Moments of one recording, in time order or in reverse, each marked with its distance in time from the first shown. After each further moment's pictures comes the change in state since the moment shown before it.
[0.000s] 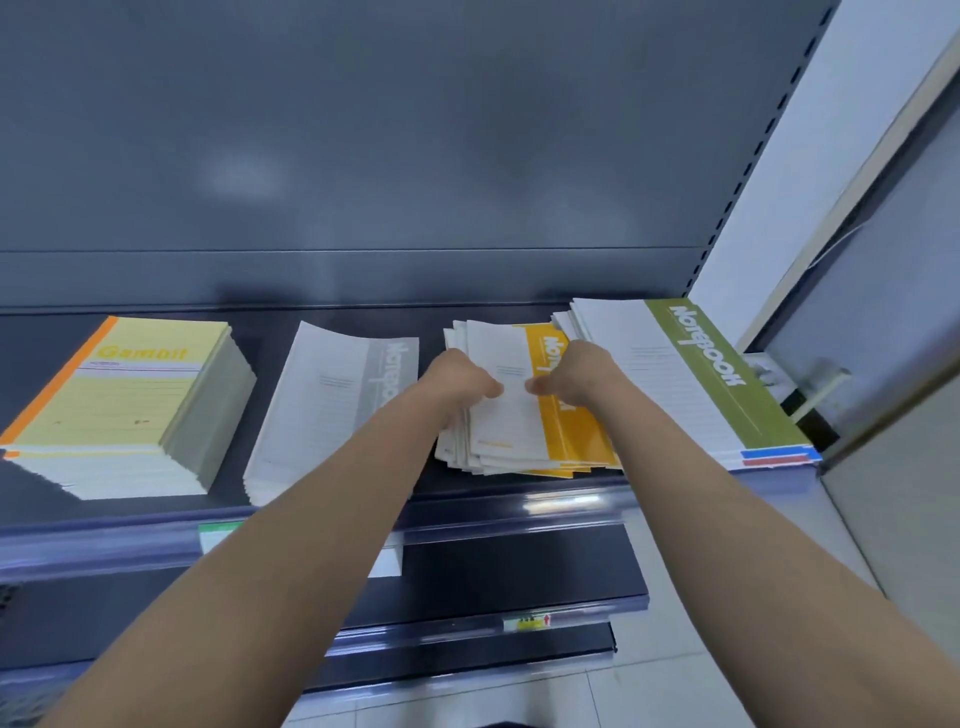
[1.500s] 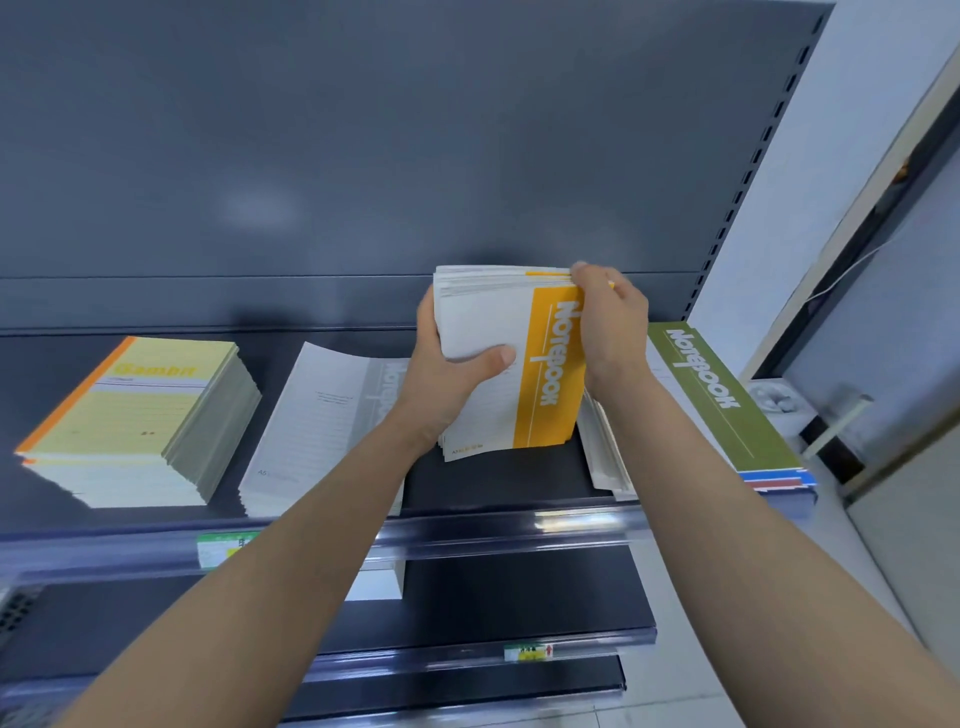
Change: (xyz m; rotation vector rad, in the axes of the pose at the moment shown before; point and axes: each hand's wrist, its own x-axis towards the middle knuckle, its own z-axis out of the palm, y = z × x) left_hand -0.025 0.002 -0.003 -0.490 0.171 0.642; right_hand -0.018 -0.012 -0.047 1.322 0.387 -0.258
